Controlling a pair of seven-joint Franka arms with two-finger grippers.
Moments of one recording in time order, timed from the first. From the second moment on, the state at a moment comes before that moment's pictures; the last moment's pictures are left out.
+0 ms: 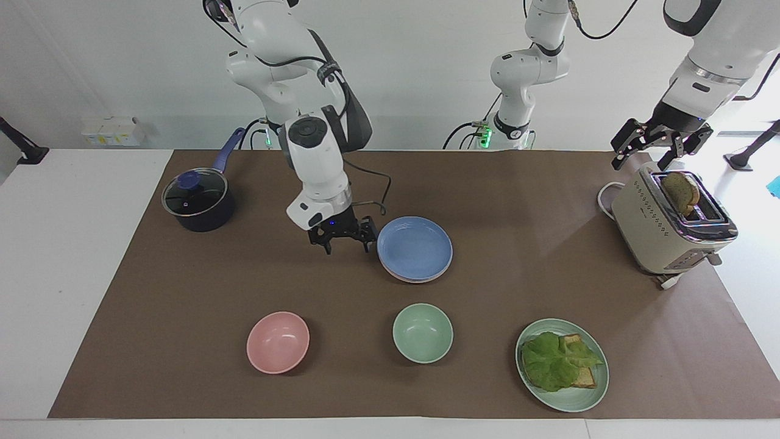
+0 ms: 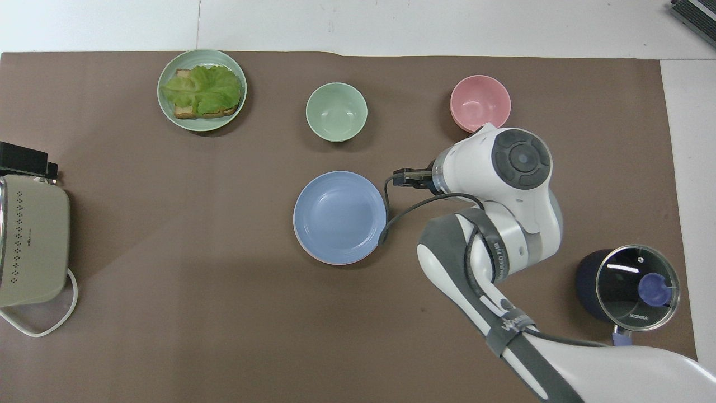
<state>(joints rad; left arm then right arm) 0.18 0.00 -0.17 -1.51 -0.04 1.57 0.06 0.24 0.23 0.11 -1.86 0.04 2.25 0.40</state>
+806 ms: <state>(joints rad) 0.18 0.00 -0.17 -1.51 -0.04 1.57 0.06 0.07 0.00 0.10 -1.75 -0.06 1.83 0.29</state>
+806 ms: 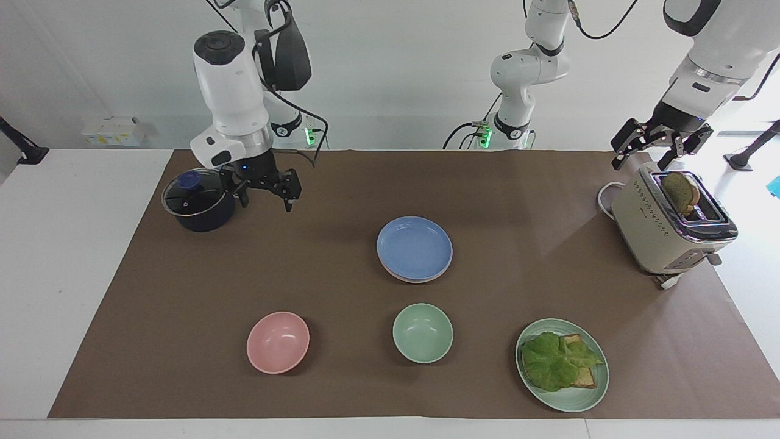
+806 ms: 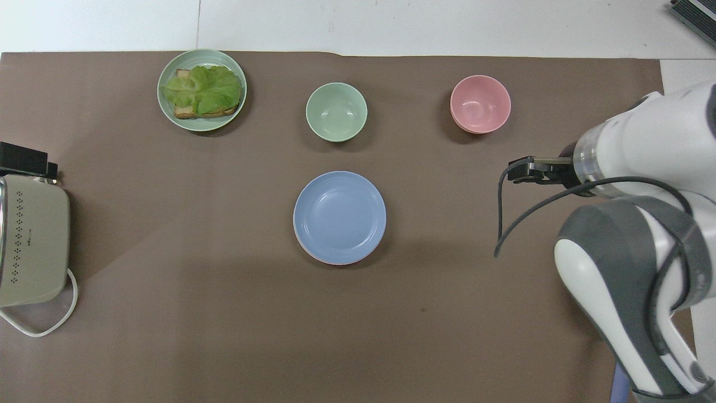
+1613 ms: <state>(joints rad) 0.18 0.00 -0.17 -1.51 -0.04 1.57 0.06 0.02 -0.05 0.02 -1.50 -0.01 1.49 0.17</state>
